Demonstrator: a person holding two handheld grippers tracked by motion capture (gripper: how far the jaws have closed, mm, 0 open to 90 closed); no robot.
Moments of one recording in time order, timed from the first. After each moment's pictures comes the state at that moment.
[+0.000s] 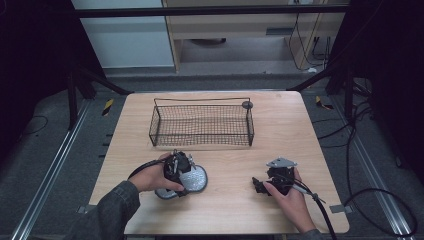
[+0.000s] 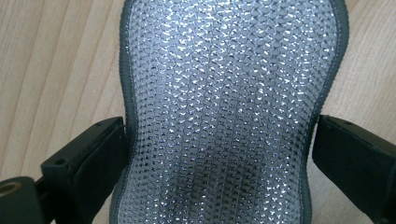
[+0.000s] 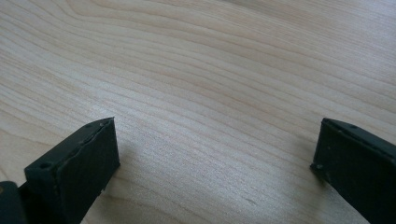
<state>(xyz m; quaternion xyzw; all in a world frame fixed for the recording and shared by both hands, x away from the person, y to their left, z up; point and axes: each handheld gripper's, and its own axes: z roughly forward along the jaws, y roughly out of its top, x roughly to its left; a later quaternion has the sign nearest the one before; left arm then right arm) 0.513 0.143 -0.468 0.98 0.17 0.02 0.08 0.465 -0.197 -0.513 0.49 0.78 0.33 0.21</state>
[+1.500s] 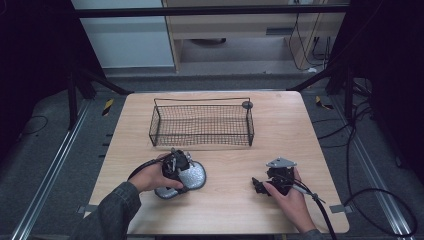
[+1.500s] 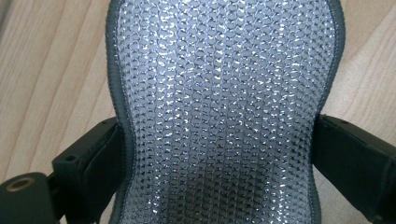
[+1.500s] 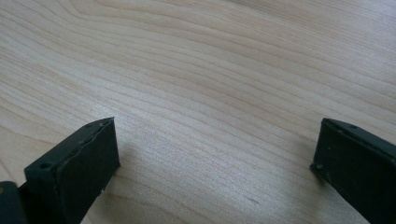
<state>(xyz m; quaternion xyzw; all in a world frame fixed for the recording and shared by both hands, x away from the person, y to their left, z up) 0.520 0.150 -0.475 0.98 0.19 0.03 0.10 0.464 -0.196 -0.513 0.49 0.78 0.33 0.21</state>
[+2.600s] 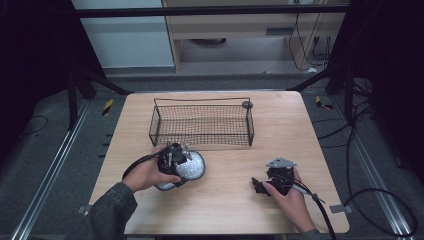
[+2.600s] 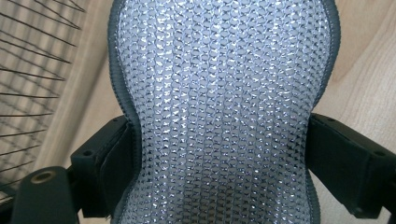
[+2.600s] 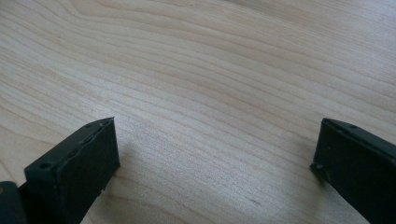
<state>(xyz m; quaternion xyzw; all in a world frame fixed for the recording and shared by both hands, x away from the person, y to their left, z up) 0.517 0.155 -0.434 0.97 0.18 0.10 0.13 0.464 -0.196 -0.513 0.49 0.78 0.33 0.21</state>
